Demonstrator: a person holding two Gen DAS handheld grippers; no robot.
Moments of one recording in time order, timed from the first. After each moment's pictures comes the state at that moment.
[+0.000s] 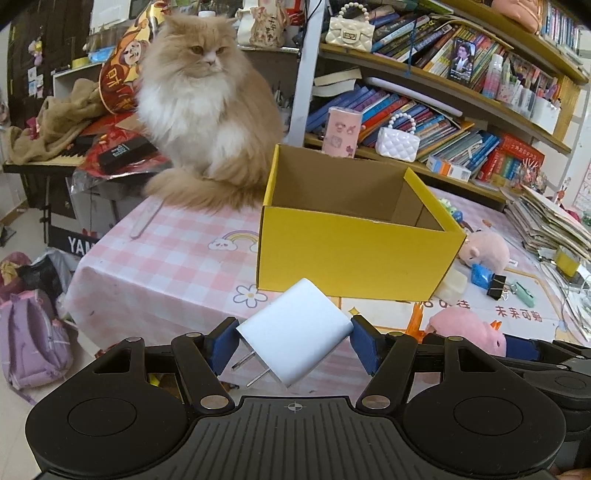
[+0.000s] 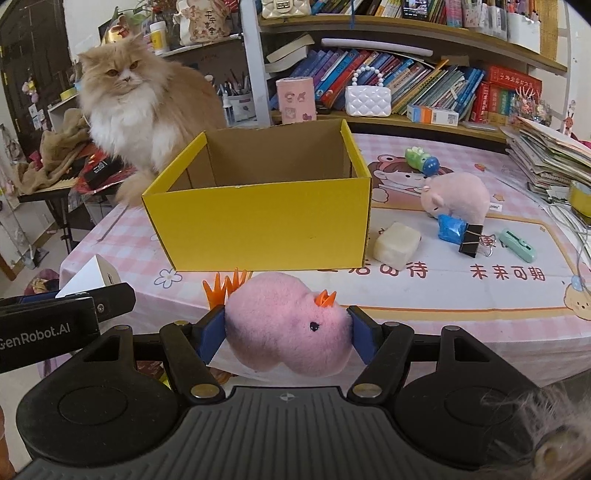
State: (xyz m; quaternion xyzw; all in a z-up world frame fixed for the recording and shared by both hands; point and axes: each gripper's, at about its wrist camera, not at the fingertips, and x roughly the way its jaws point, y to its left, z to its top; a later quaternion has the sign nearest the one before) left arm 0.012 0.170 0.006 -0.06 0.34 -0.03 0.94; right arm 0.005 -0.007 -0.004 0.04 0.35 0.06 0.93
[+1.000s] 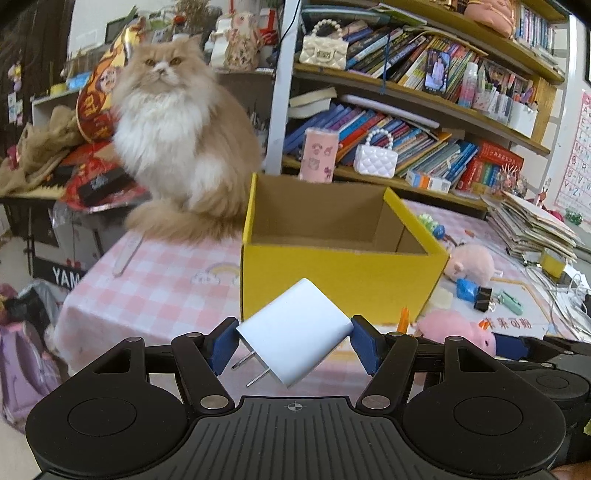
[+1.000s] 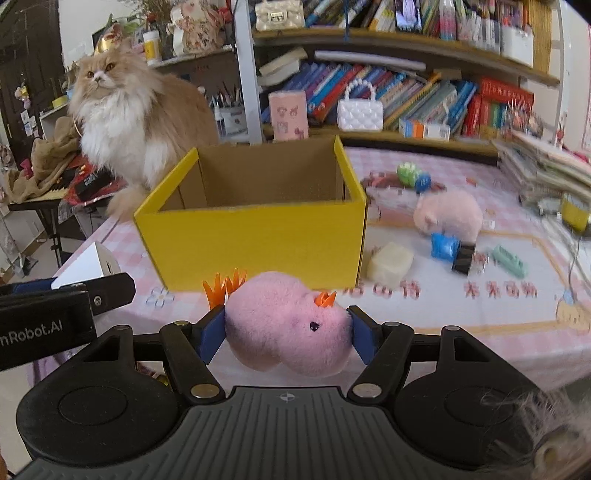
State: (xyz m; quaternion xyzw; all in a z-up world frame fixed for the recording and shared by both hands) left arm 0.025 0.168 0.021 -0.04 0.31 -0.06 0.95; right arm 0.016 -0.004 0.004 0.03 0.33 0.04 0.94
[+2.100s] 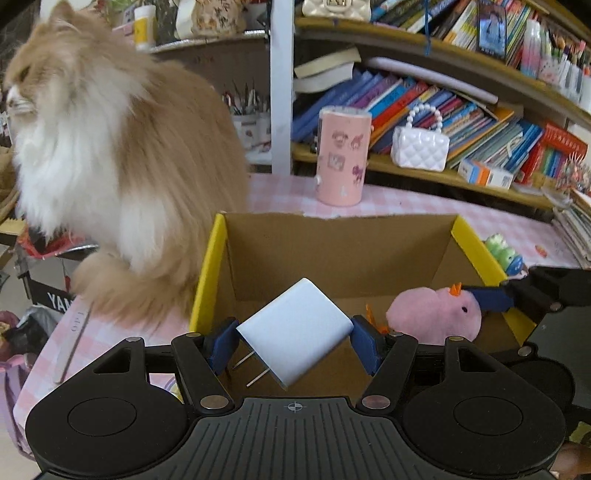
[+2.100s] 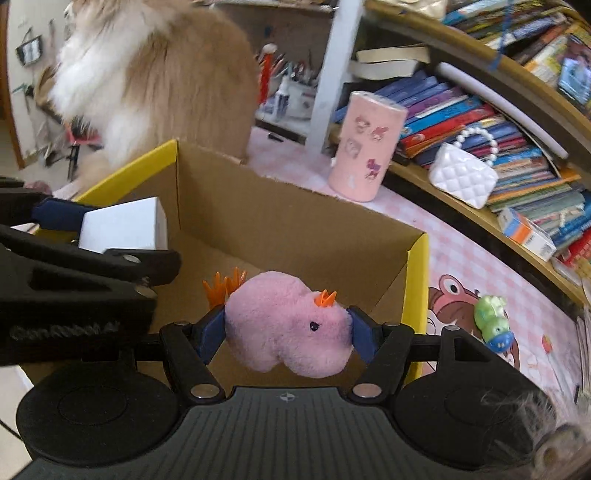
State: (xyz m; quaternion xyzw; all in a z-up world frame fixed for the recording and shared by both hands) left arm 0.249 0.127 -0.006 0.00 0.36 -0.02 0.93; right arm 0.276 0.012 -0.022 -0.16 0.36 0.17 0.90
